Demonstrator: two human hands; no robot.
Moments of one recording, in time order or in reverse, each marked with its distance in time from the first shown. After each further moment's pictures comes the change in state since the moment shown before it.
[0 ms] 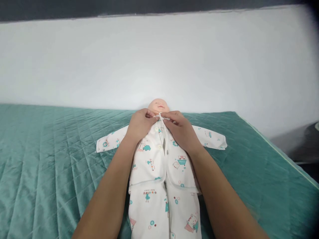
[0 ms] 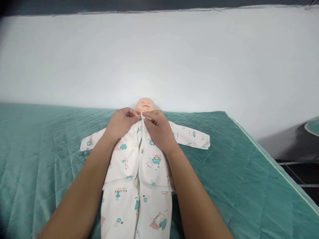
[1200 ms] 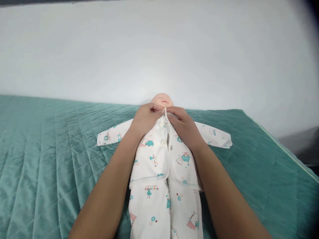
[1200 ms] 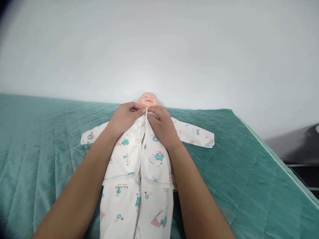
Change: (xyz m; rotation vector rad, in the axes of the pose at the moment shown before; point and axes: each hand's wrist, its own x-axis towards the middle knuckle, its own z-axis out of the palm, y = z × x) left_hand -0.002 0.004 0.002 -0.031 -0.058 0.054; right_hand 0.003 0.010 0.002 -0.033 -0.019 0.014
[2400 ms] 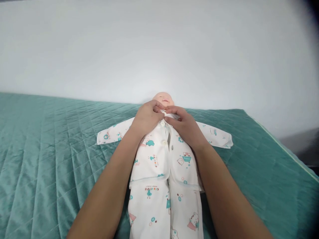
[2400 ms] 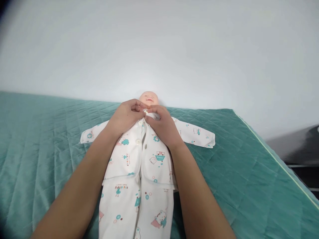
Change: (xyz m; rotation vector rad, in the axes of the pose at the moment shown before) left_hand -0.002 0.003 0.001 0.013 -0.020 -0.013; right_hand 0.003 0.006 -0.002 0.034 -0.038 0.007
